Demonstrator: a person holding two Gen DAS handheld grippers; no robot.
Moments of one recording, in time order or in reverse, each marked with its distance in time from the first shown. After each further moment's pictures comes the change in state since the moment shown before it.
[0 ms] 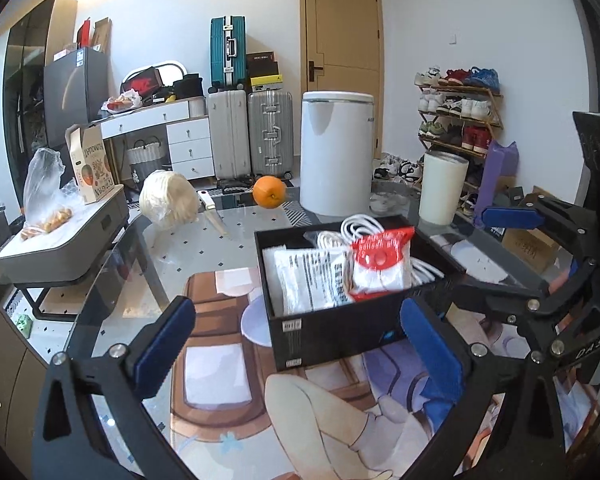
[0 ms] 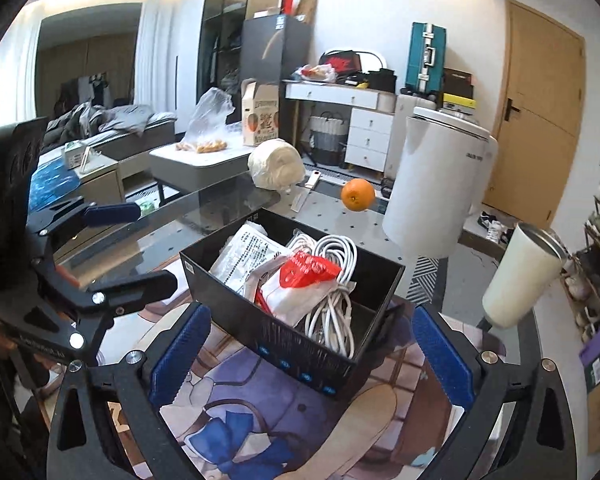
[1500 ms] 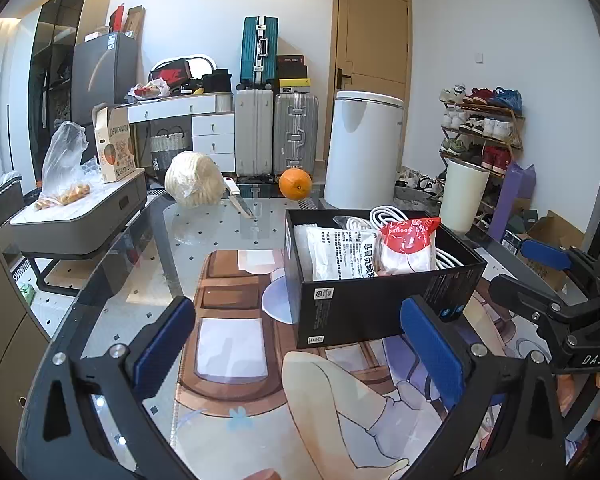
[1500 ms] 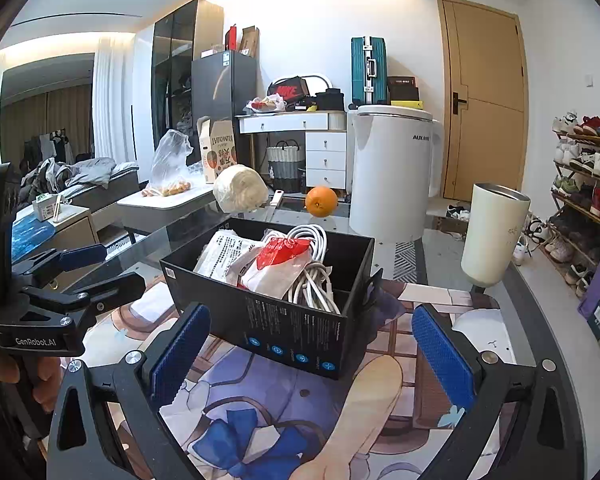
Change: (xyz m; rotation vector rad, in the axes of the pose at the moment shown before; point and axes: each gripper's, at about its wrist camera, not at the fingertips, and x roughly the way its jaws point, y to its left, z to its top) left arm -0.004 0.016 -0.024 -0.108 -0.031 0.045; right arm -0.016 0.003 -0.046 0.186 -0.130 -0.111
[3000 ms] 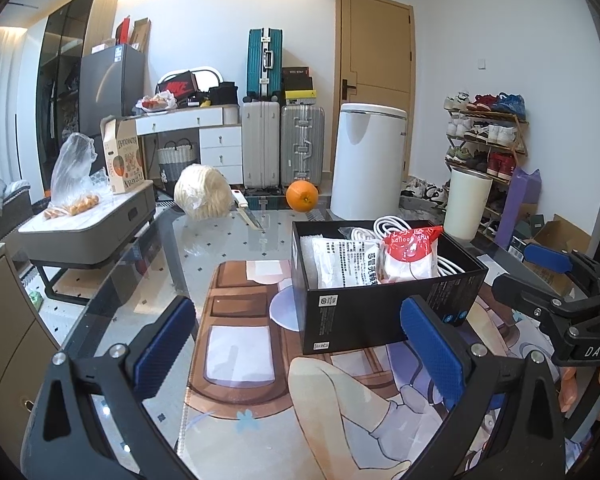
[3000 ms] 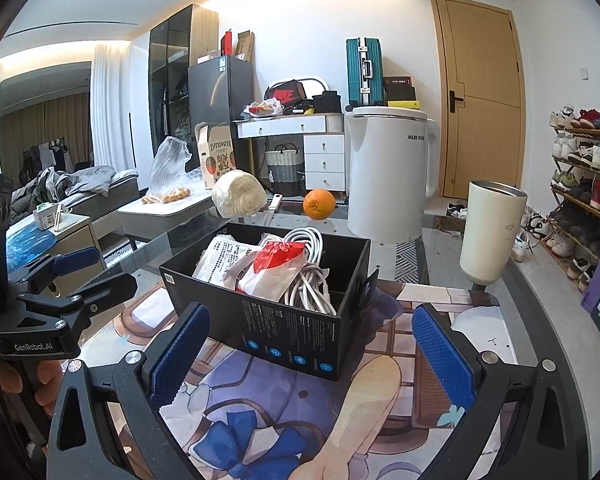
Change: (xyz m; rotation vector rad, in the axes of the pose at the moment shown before) left arm -0.009 -0.002 0.000 0.014 -0.051 0.039; right arm -0.004 -0.002 0.000 0.019 -0.008 -0.002
